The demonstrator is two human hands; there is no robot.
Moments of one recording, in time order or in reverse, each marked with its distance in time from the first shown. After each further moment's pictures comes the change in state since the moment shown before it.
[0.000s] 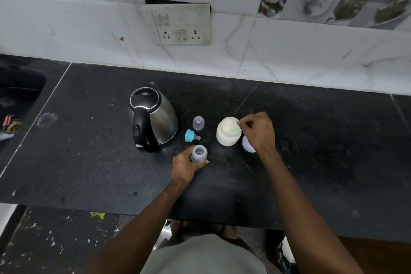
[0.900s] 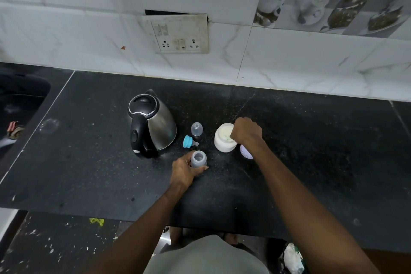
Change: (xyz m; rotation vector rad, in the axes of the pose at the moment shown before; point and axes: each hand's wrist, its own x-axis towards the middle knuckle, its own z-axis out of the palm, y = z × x) left_hand 0.003 0.007 0.005 0.027 -0.014 -0.030; right_hand 0.026 -0.050 -0.006 -0.470 -0.437 0.143
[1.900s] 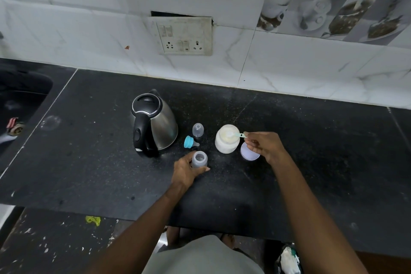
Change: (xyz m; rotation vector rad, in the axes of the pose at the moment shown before) left_hand 0.000 -0.004 0.001 -0.044 -0.010 -0.015; right_hand -0.021 0.063 0.014 1.409 -0.091 0.321
